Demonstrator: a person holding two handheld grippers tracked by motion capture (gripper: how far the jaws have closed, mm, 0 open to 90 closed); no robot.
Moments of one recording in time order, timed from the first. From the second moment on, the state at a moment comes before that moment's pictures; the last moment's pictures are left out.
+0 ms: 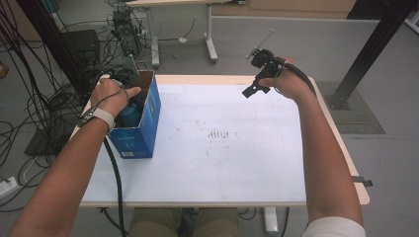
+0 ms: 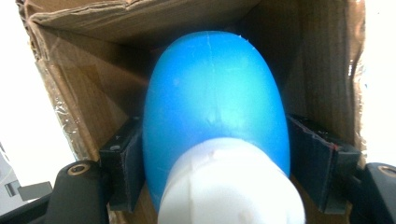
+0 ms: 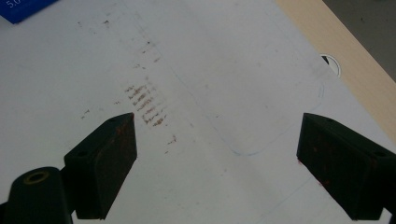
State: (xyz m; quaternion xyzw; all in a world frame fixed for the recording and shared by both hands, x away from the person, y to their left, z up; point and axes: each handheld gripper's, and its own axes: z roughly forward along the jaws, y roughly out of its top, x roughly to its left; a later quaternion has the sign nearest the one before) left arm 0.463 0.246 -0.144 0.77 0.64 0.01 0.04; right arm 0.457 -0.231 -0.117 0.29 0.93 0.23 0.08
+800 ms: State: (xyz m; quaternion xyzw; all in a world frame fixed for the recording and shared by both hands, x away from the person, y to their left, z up) left arm 0.447 0.253 -0.118 0.77 0.63 0.02 0.07; right arm 0.454 -0.230 -0.116 0.28 0.93 0.23 0.08
